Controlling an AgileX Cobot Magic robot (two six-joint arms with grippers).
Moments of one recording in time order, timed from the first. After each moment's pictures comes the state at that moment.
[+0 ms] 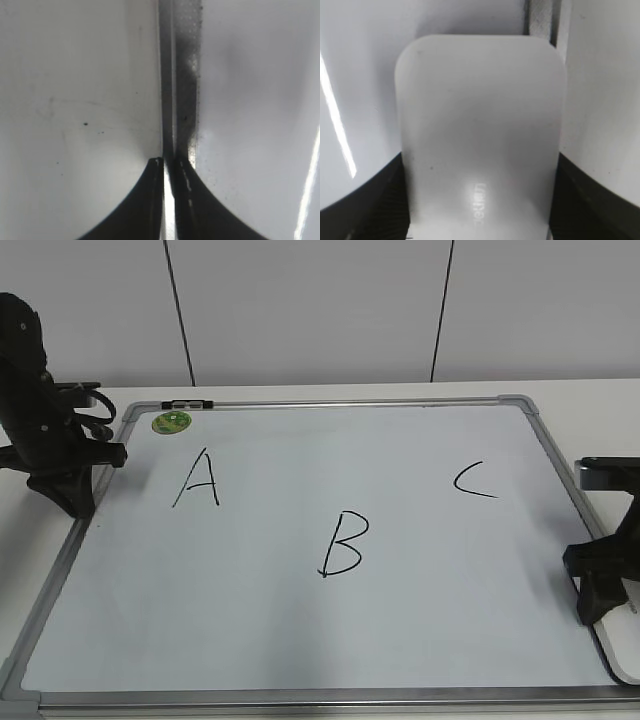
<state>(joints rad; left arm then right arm) -0.07 2.21 -1.59 -0.04 1.00 -0.07 0.03 1.75 -0.90 0.00 0.79 0.05</state>
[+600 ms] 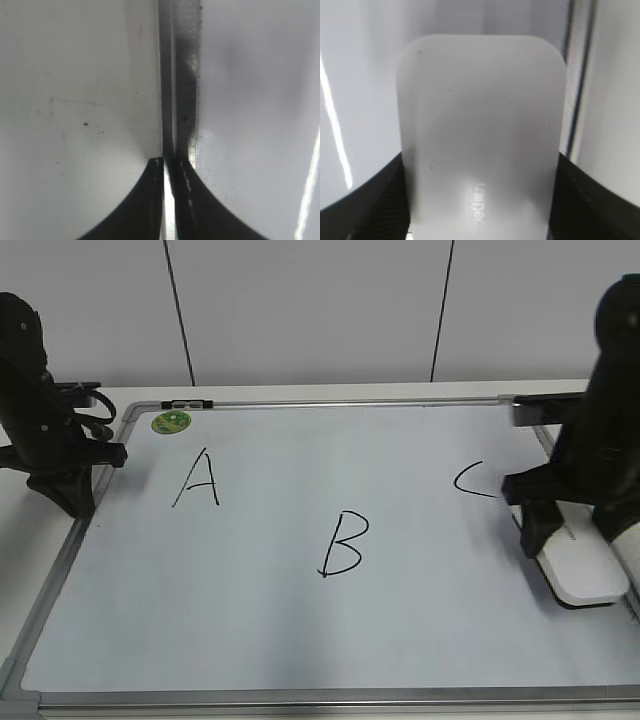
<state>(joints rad) -0.07 2.21 -1.59 -0.04 1.00 -0.07 0.15 1.85 -1.24 0.02 1.06 0.05</state>
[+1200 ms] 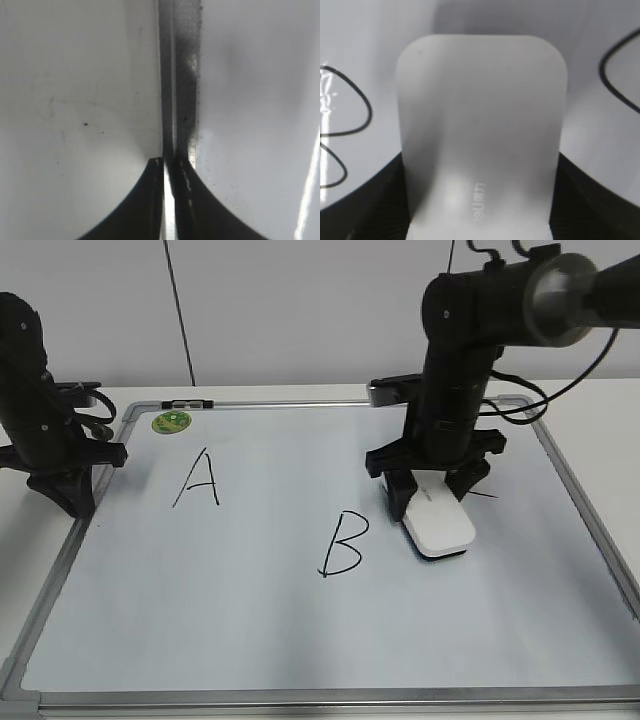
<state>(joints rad) -0.07 2.21 -1.59 -0.04 1.00 -0.07 0.36 2.19 -1.72 0.05 1.15 0.05</state>
